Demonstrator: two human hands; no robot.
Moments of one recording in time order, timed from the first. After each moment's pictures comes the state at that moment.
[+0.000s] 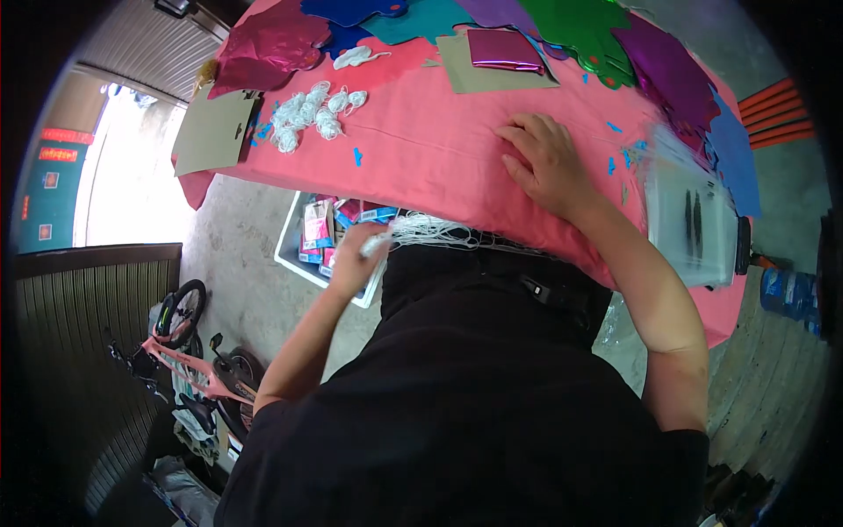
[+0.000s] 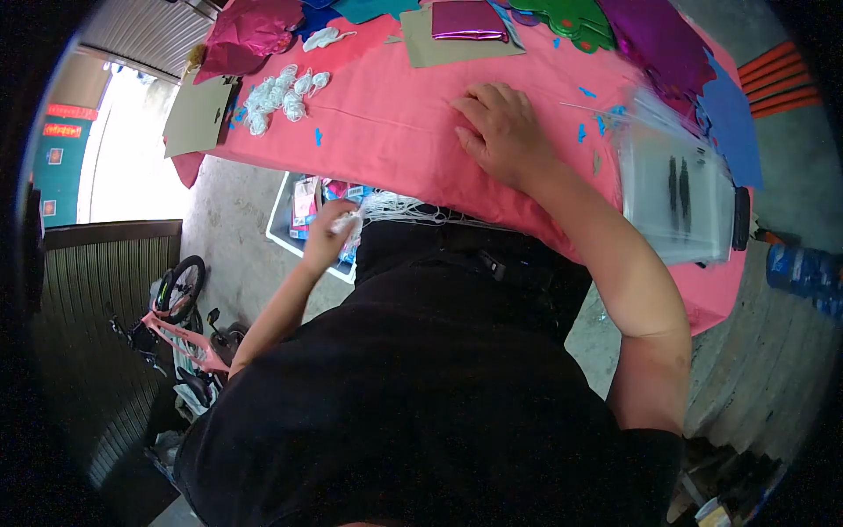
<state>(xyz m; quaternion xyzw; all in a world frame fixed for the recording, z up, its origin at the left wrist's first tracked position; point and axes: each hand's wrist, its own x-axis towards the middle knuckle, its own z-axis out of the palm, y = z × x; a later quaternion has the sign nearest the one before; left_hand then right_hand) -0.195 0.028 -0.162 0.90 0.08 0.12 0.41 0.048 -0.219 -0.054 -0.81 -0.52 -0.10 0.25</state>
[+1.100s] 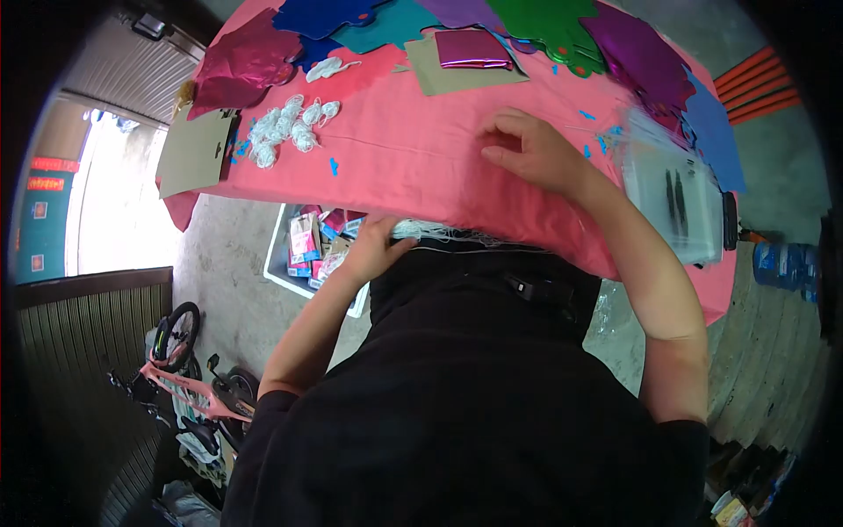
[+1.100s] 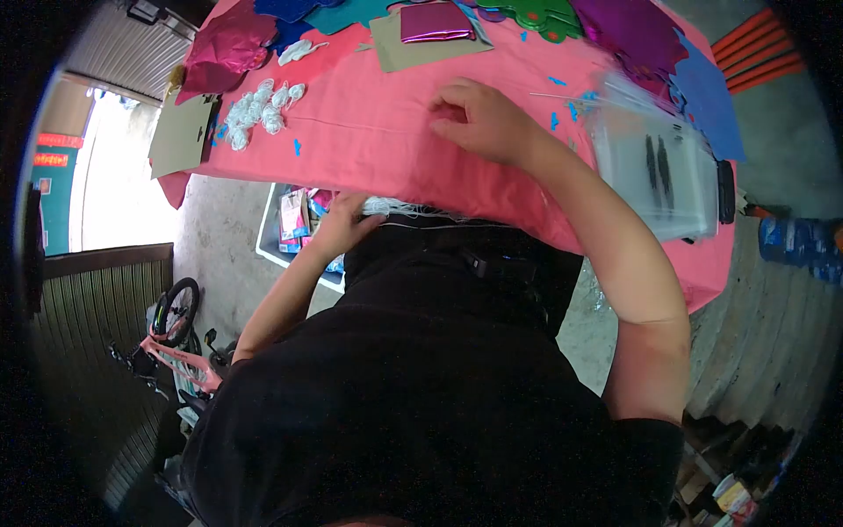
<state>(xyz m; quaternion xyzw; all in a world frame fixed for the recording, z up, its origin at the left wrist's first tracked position) -0.140 0.003 -0.150 0.96 -0.07 0.08 0.27 0.059 -0.225 -0.027 -0.78 -0.46 0.13 0.41</state>
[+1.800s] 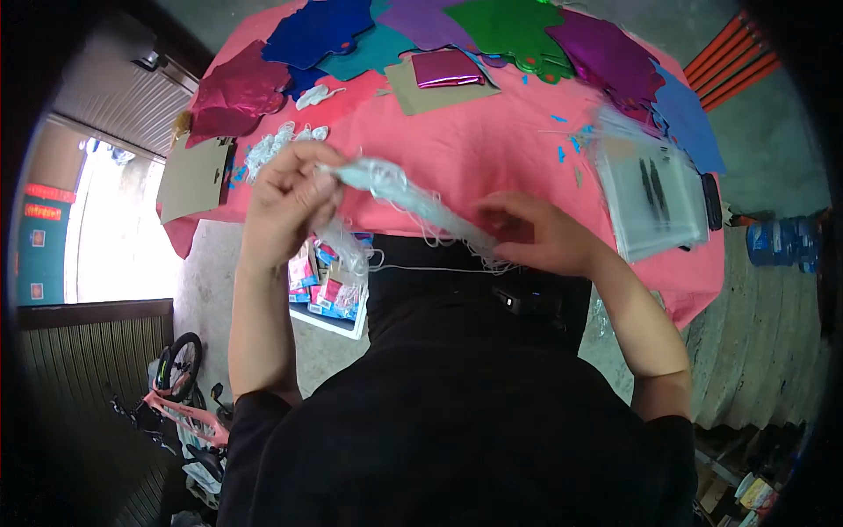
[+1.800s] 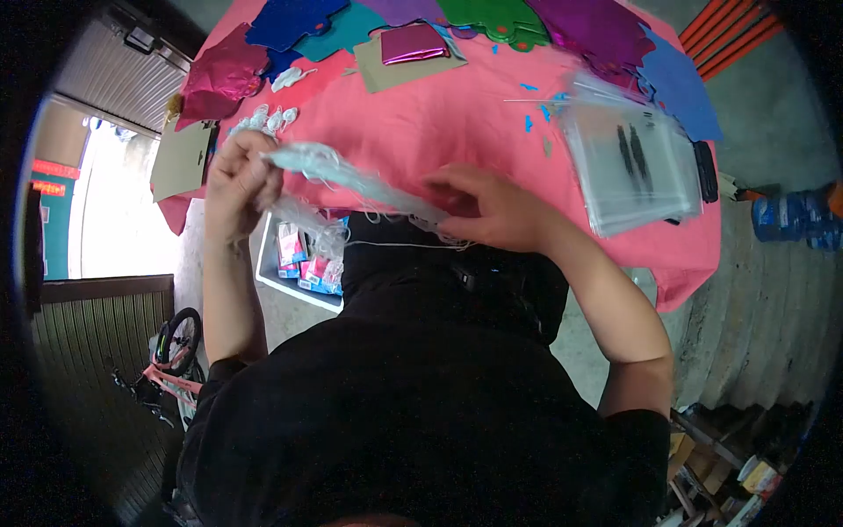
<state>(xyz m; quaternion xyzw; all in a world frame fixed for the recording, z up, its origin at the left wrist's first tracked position) -0.111 0.019 0.043 0.63 -0.10 0.02 0.77 -0.028 -0.277 0.003 -0.71 -0.36 0.31 0.52</state>
